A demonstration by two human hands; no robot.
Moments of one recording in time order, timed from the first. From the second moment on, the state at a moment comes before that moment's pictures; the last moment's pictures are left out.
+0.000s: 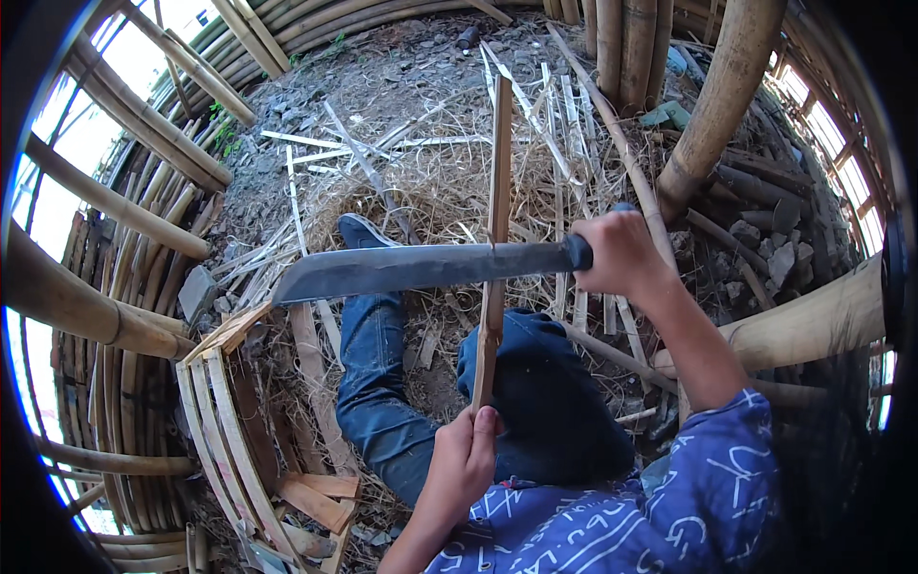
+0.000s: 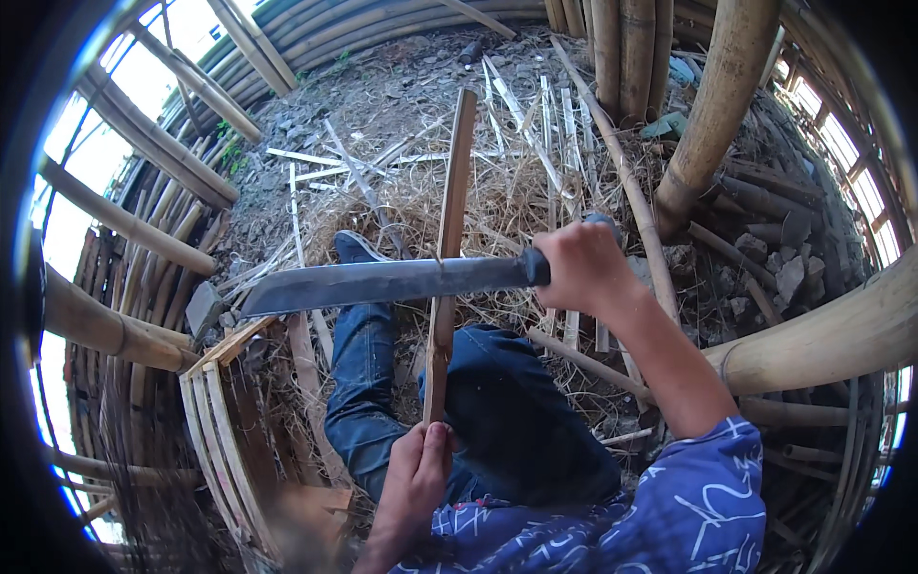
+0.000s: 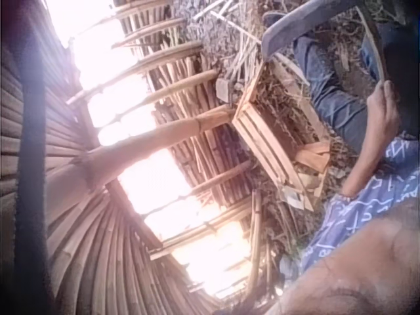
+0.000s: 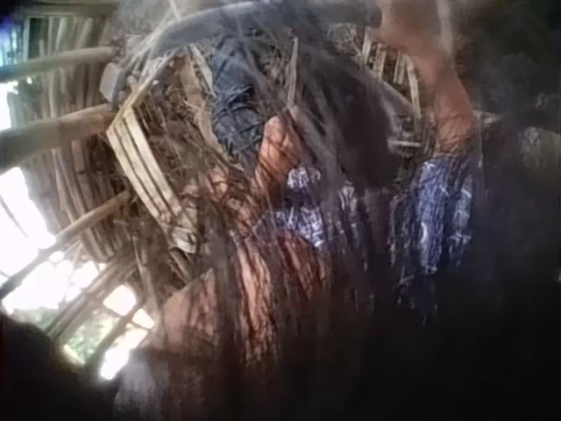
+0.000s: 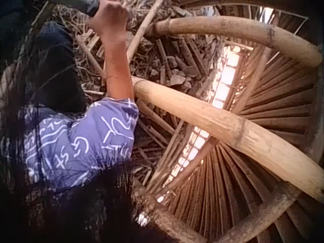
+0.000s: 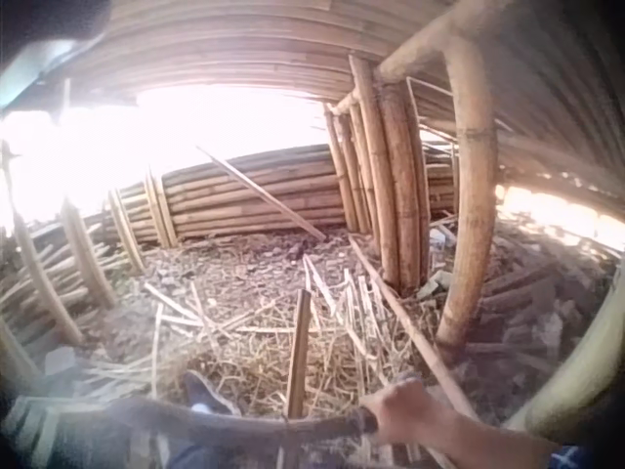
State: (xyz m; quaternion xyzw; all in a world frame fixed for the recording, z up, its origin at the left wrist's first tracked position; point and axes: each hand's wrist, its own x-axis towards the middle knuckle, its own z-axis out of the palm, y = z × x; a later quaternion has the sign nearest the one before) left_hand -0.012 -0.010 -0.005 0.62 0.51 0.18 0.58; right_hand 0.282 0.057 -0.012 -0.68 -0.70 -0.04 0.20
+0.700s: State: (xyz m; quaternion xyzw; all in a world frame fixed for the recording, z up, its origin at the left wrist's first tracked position) left_hand -0.009 -0.016 -0.005 0.66 0.53 0.17 0.50; right_hand 0.279 0.056 0.008 -0.69 -0.70 0.02 0.16
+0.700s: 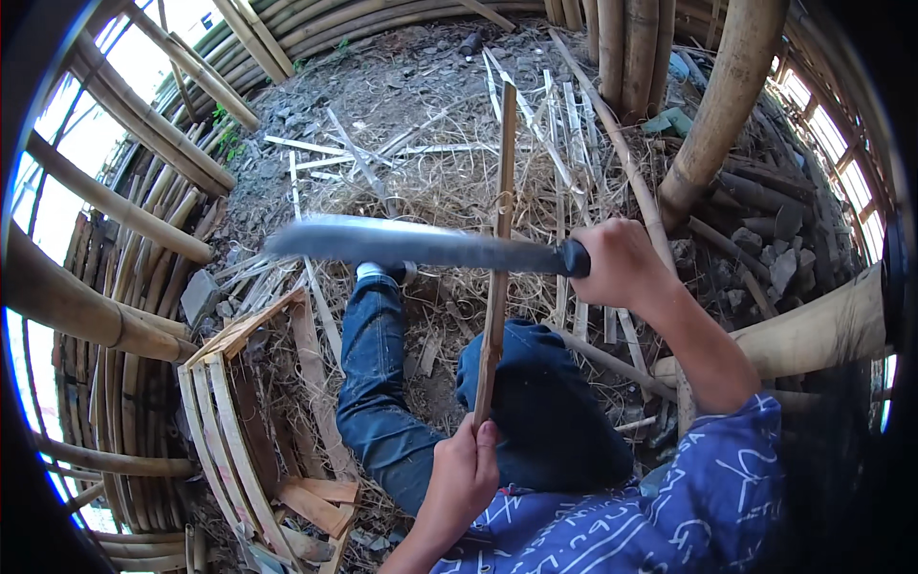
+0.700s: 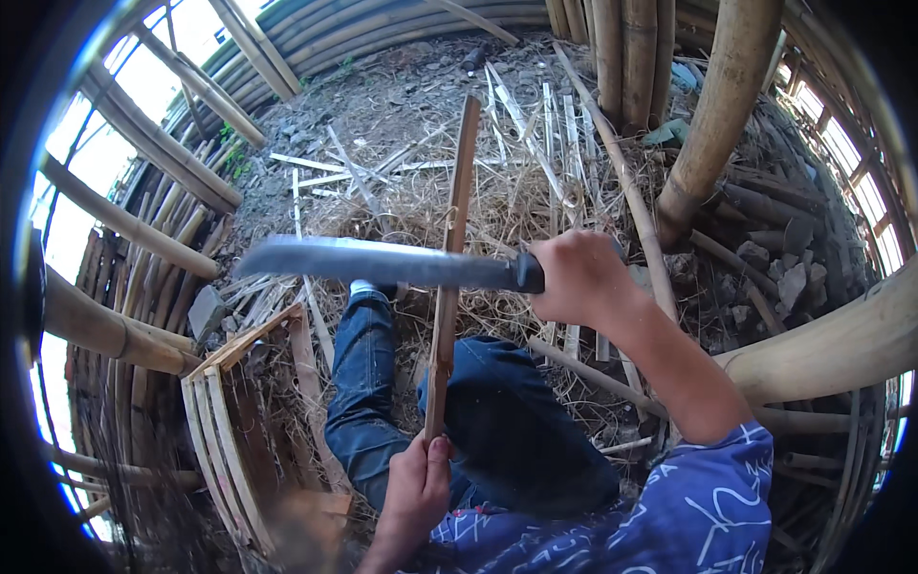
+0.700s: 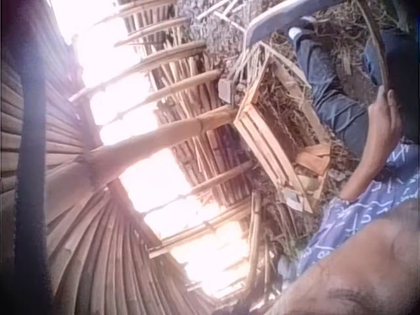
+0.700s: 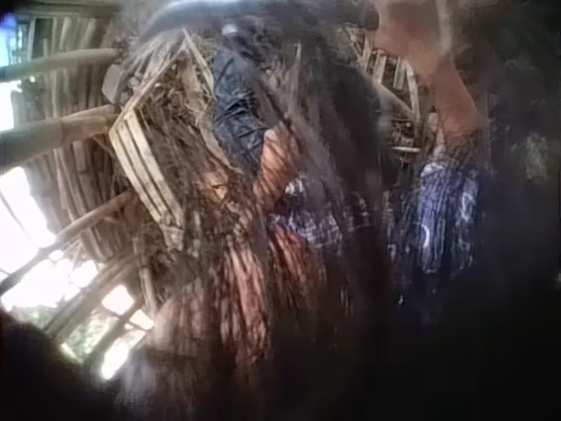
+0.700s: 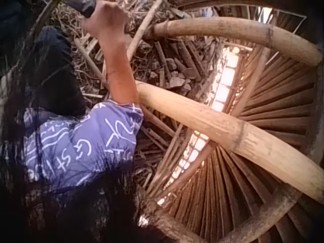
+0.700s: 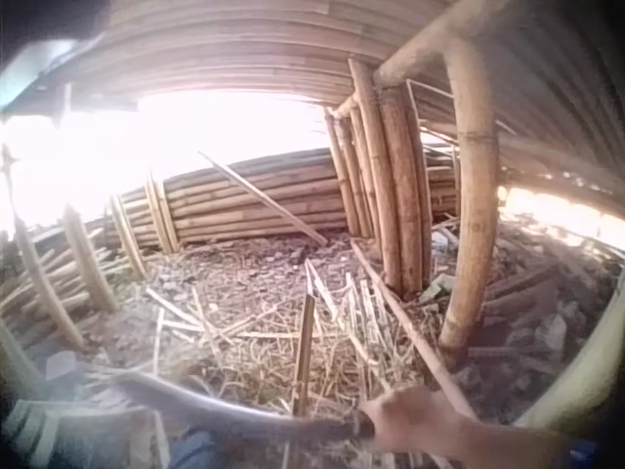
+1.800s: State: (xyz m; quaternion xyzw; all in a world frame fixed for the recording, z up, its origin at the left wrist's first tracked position) left_hand -0.006 -0.021 0.000 0.65 0.52 0.17 0.53; right_hand 0.318 0.103 0.006 -0.76 -0.63 -0.01 0.19
